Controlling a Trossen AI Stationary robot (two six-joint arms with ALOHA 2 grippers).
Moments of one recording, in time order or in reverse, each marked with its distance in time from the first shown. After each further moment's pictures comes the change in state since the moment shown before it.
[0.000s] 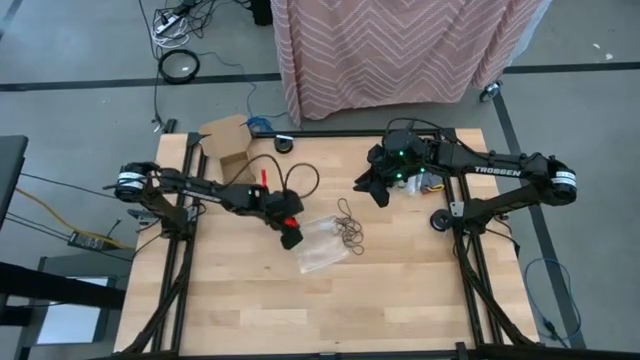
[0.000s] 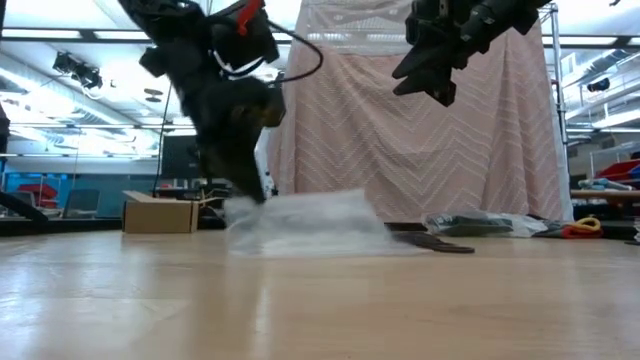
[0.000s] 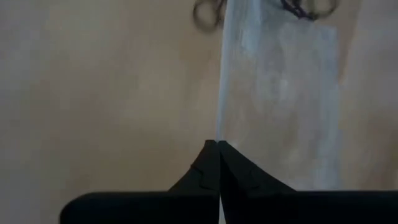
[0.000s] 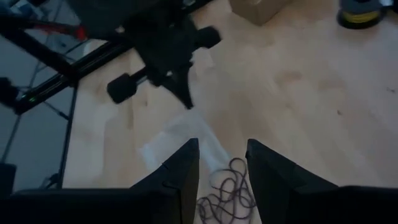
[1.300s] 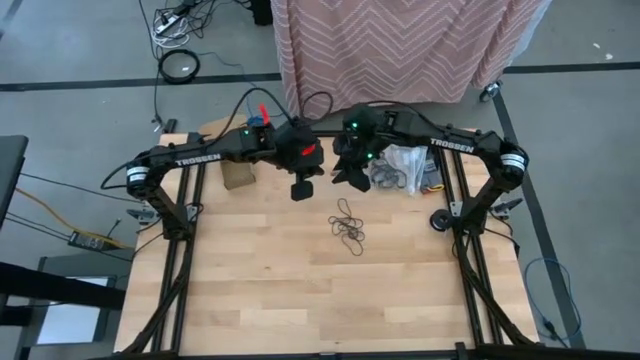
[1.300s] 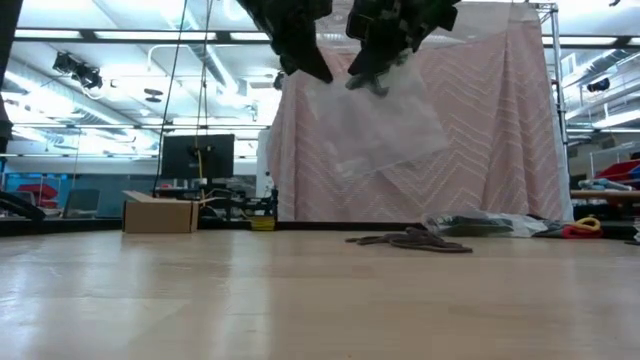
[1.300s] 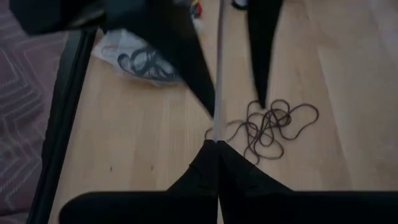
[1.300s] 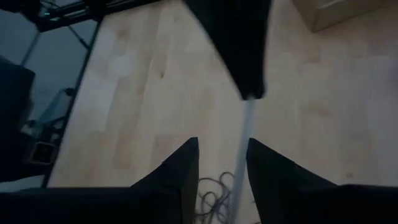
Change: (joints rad) left arm 0.207 0.082 0.691 -0.444 0.051 0.640; right arm -0.081 0.443 0.572 -0.397 -0.203 -0.438
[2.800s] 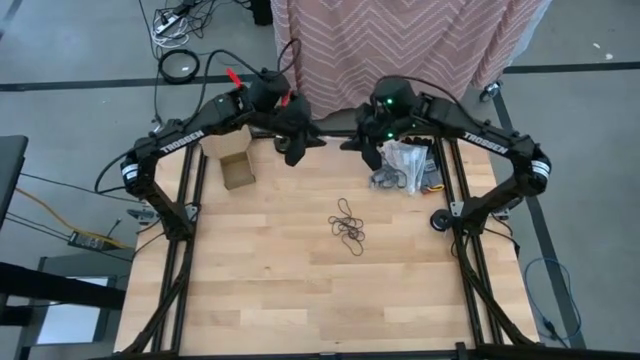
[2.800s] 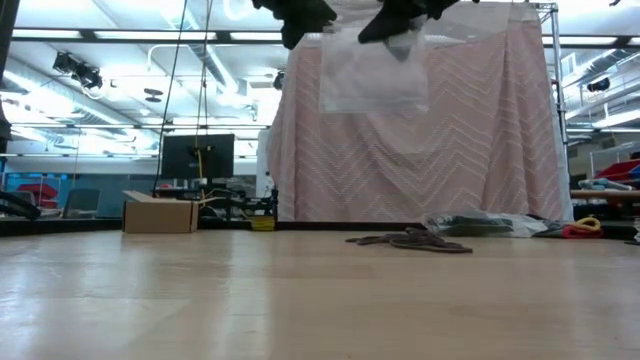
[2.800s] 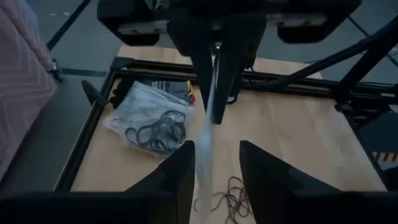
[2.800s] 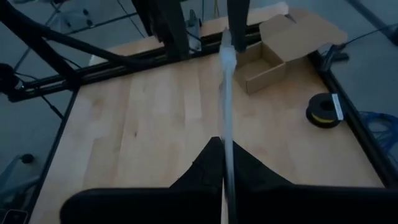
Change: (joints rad) left arm 0.197 -0.031 0.182 0.041 0.331 -0.093; right arm -0.085 -0.197 0.000 0.101 0.077 0.118
